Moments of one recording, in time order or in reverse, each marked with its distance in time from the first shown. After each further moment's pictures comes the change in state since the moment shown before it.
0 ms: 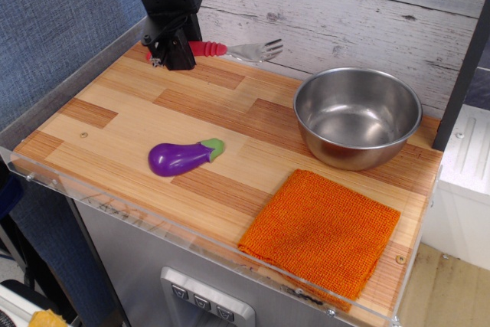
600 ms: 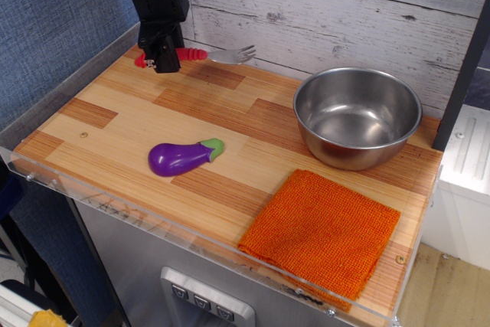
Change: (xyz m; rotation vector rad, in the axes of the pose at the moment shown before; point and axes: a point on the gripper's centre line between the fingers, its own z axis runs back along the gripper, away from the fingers) arm -0.046 0.034 -0.045 -0.047 0.061 0.098
